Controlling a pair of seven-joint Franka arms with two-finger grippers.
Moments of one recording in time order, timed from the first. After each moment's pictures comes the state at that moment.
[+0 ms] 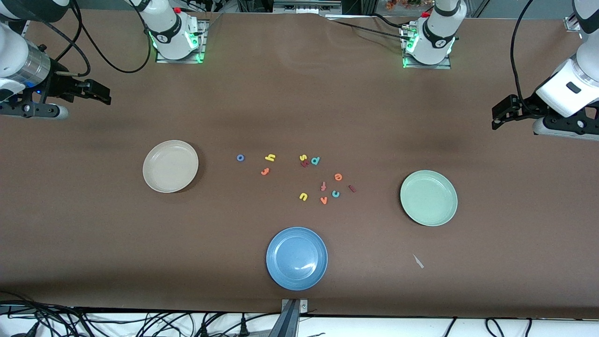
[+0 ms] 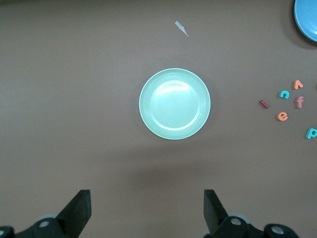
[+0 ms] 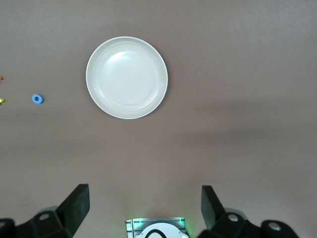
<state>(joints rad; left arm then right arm) 0.01 -0.01 -0.06 -1.70 0.01 1.70 0.07 0.08 -0.10 -0.04 -1.86 -0.03 1.59 0.08</state>
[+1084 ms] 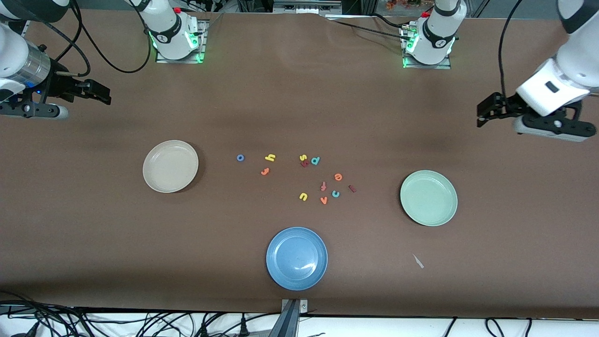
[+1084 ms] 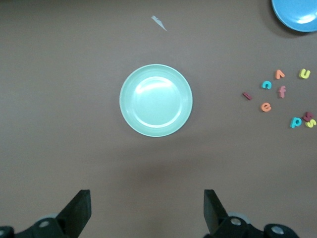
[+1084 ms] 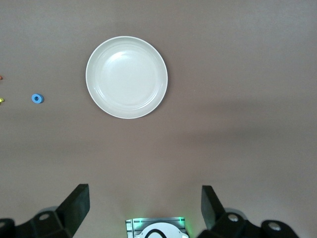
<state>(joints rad) -0.02 0.01 -0.10 -1.70 -0.01 1.69 0.07 0.08 -0.10 -0.04 -1.86 -0.03 1.59 0.08</state>
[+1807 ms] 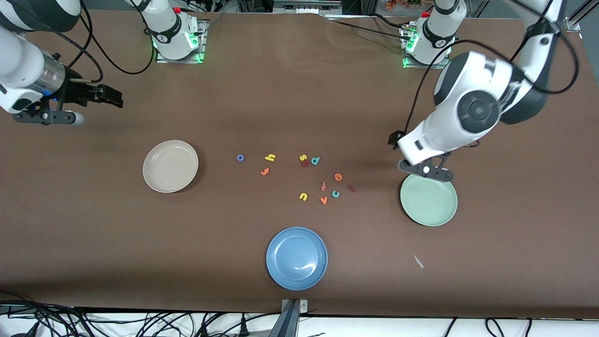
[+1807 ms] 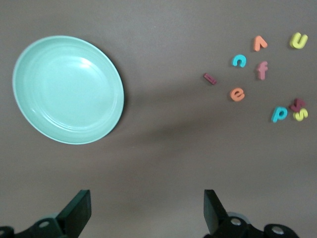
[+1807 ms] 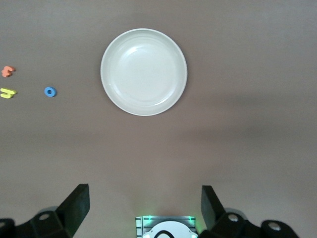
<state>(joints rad) -0.23 0.36 -0.15 -1.62 -0.01 1.76 -0.21 0.11 -0.05 -0.04 -1.86 0.02 1.60 0.09</state>
